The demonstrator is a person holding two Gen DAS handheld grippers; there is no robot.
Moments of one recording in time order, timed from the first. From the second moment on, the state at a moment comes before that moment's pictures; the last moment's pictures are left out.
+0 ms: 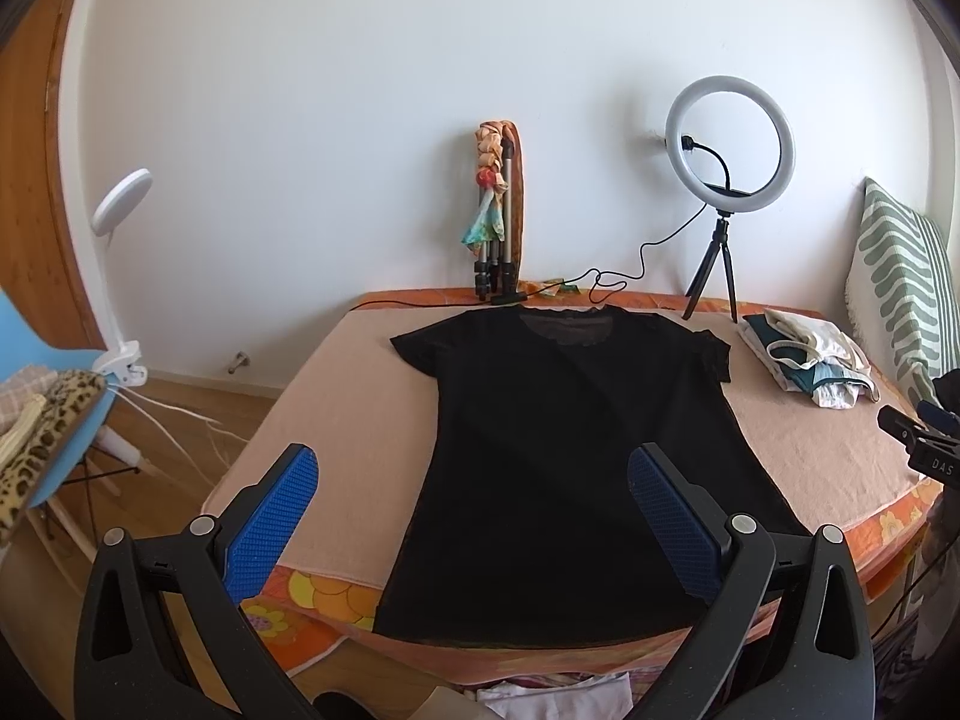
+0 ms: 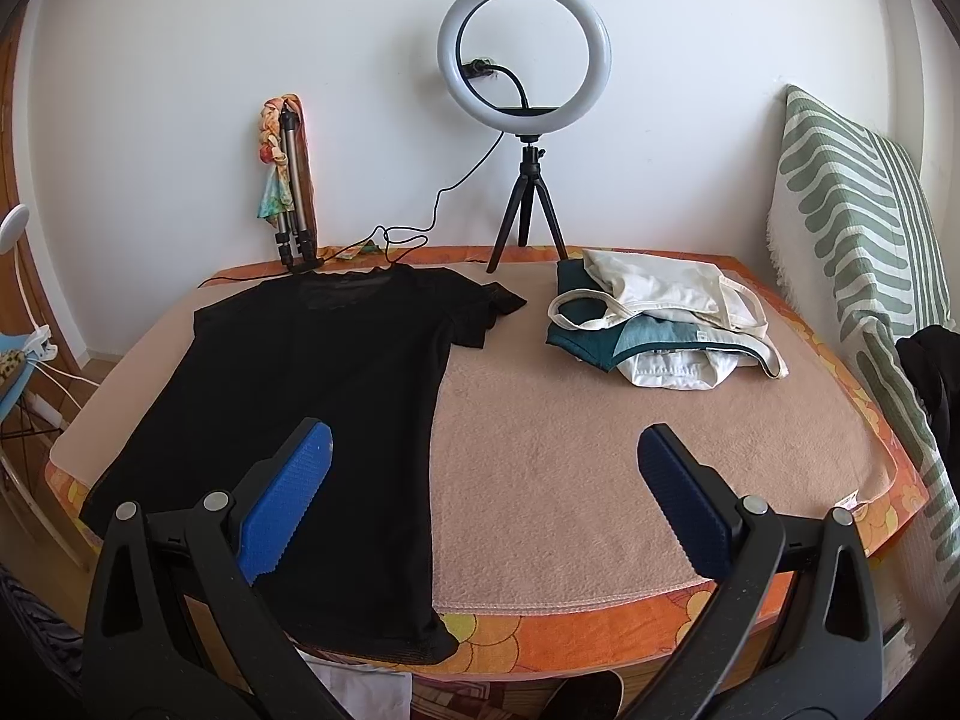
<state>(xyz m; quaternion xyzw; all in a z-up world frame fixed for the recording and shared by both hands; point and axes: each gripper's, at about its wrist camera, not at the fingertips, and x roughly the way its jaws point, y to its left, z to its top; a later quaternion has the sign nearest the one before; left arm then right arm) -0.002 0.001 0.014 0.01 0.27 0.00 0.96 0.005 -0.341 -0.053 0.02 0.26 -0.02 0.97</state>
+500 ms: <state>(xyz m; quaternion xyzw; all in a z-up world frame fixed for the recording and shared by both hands) -0.002 0.000 0.014 0.00 0.27 0.00 0.96 0.004 -0.342 -0.052 0.02 0.26 -0.03 0.97</state>
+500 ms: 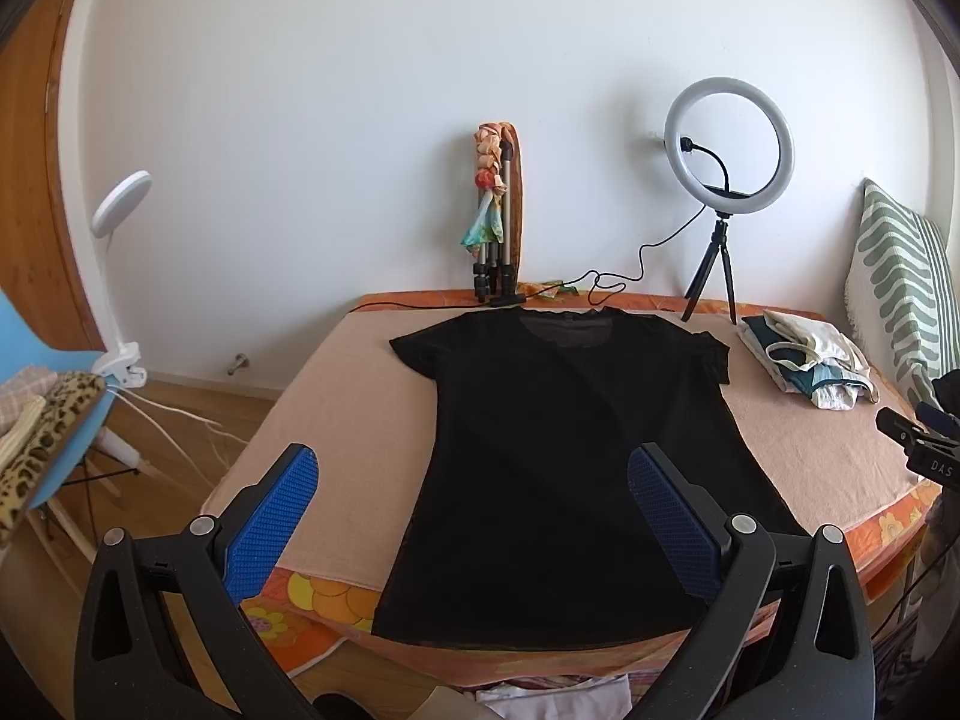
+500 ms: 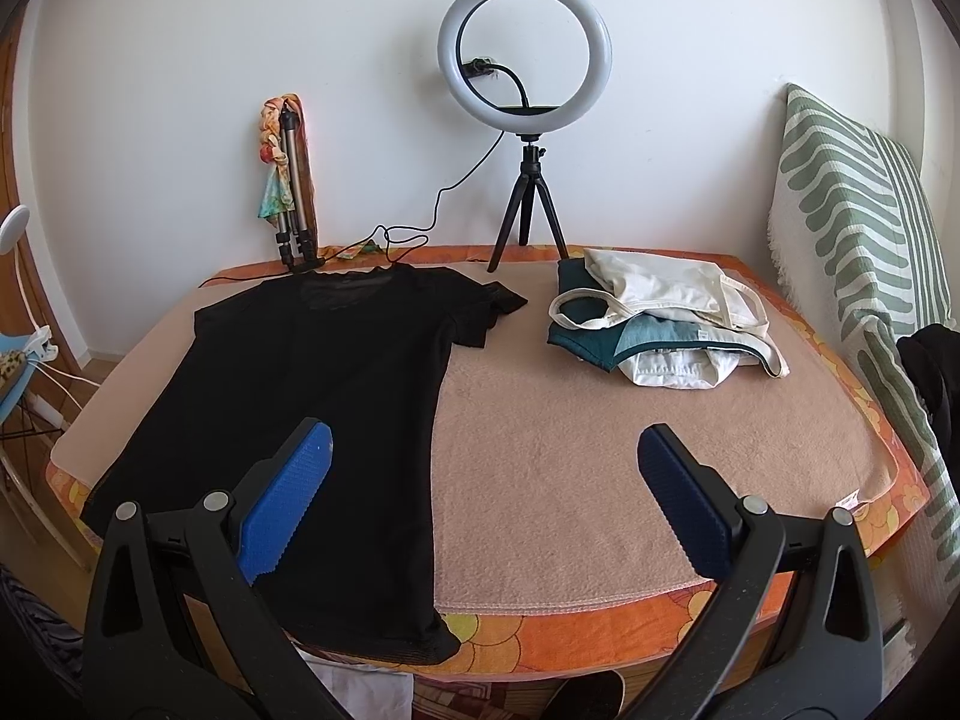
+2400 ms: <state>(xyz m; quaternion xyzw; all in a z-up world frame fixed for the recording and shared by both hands) 0.006 0.060 -0.036 -0.04 0.32 0.01 0.95 0.035 -0.310 -0.022 0.04 0.25 0.04 0.97</state>
